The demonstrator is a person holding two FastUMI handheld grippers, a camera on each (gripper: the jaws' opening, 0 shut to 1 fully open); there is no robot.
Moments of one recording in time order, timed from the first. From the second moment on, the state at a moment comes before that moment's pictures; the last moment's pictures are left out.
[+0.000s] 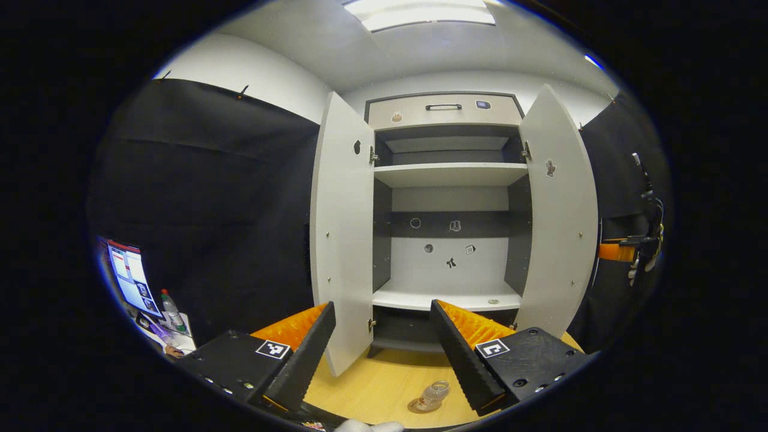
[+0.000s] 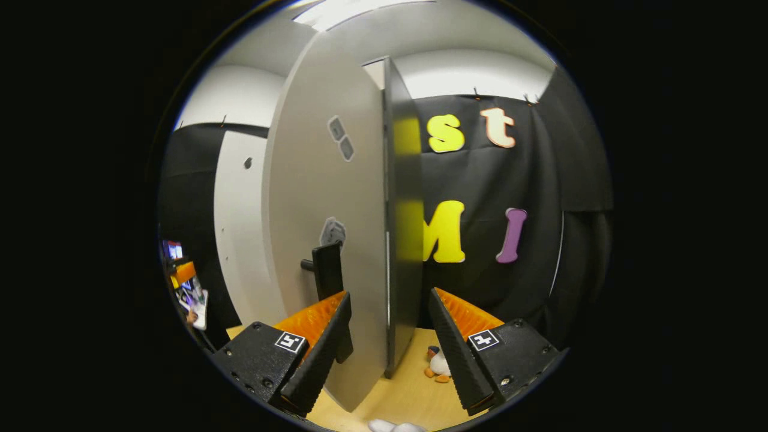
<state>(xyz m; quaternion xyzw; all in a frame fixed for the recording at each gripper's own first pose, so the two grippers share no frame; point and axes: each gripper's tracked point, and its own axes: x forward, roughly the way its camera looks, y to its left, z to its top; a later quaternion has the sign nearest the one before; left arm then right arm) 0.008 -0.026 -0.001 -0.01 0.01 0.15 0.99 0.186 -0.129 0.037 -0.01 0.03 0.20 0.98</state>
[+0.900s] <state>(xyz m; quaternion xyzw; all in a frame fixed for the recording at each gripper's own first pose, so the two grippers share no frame) 0.038 0.076 -0.029 -0.02 0.03 0.11 0.99 0.217 0.061 0.032 0.01 0.00 0.18 0.98</state>
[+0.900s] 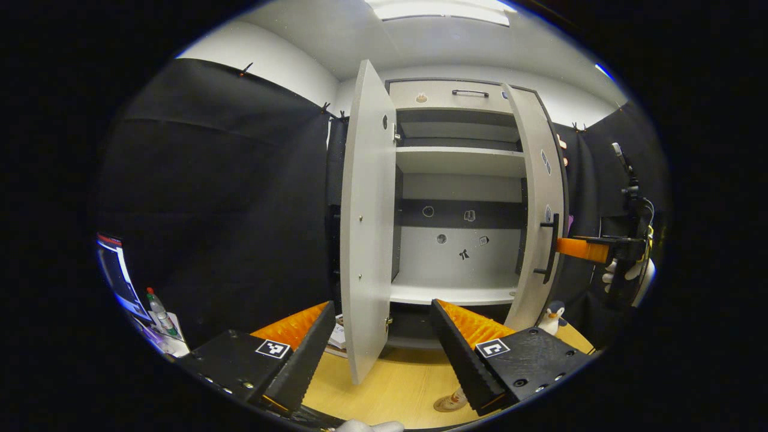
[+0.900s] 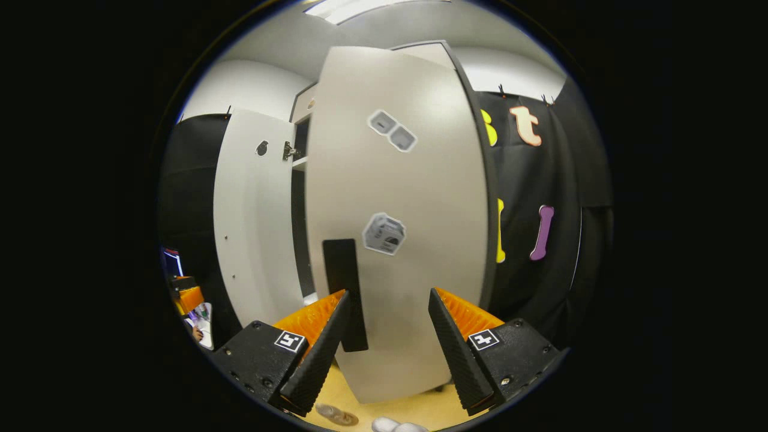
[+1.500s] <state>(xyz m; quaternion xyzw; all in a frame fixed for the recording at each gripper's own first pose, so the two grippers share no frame) 0.048 0.125 -0.030 -0.03 0.02 0.07 1.00 0.149 0.045 0.025 0.00 0.00 0.10 1.00</state>
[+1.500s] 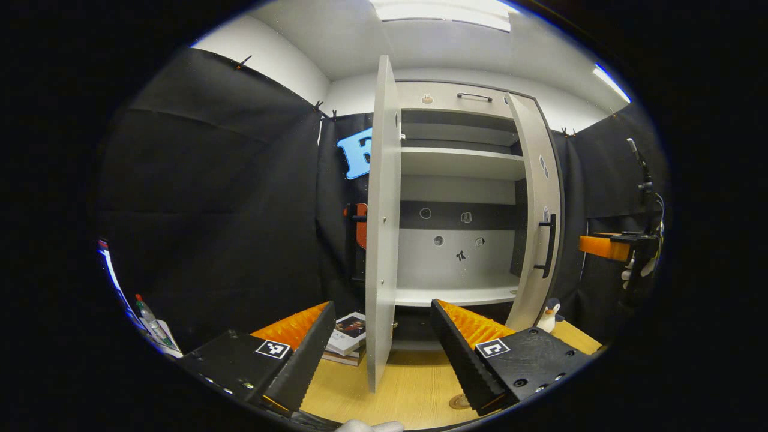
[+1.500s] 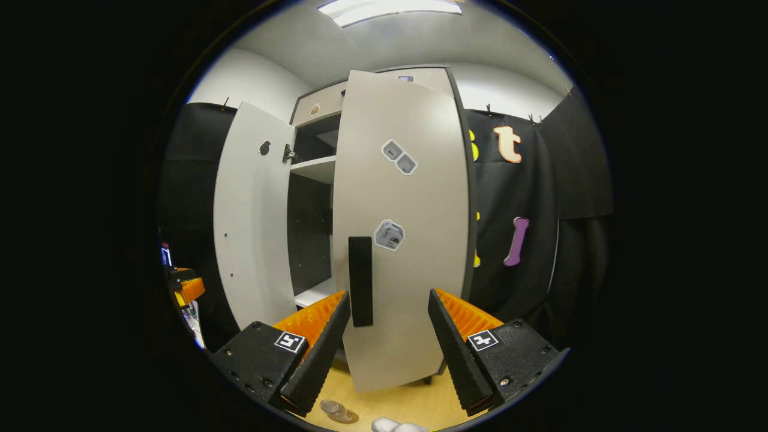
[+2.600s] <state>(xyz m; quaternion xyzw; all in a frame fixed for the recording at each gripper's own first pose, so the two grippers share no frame) 0.141 0.265 -0.009 0.02 -0.02 0.08 1.00 0.047 0.049 -0.041 -0.02 0.08 0.06 0.99</state>
